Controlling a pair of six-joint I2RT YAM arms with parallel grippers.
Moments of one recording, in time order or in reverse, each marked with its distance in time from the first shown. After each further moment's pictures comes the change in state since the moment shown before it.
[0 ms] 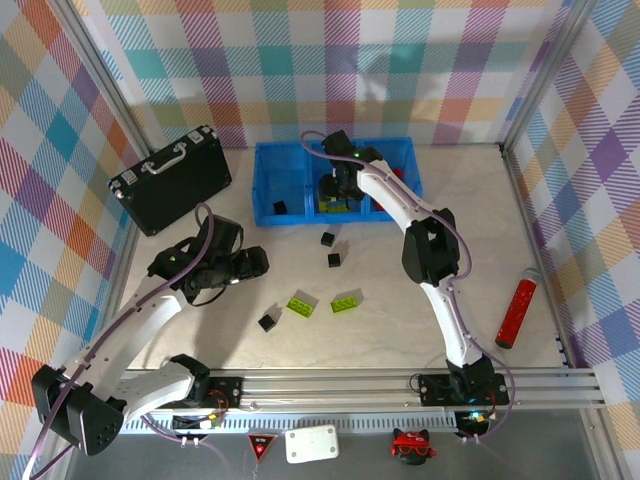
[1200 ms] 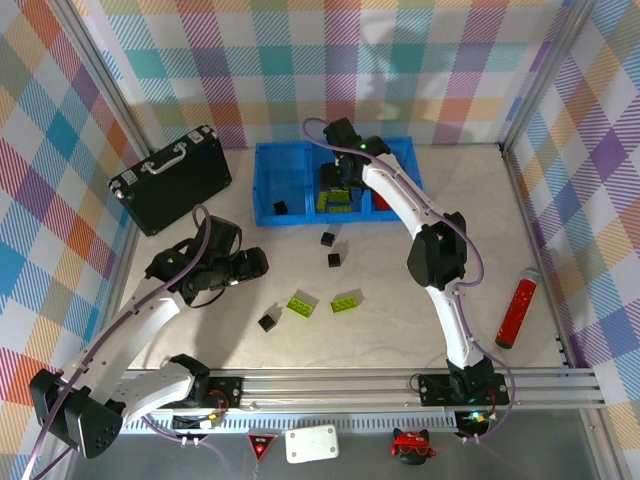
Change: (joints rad) left arm 0.000 -0.021 0.000 -0.011 0.015 -0.016; right arm 0.010 -0.098 0.038 -0.066 0.063 -0.008
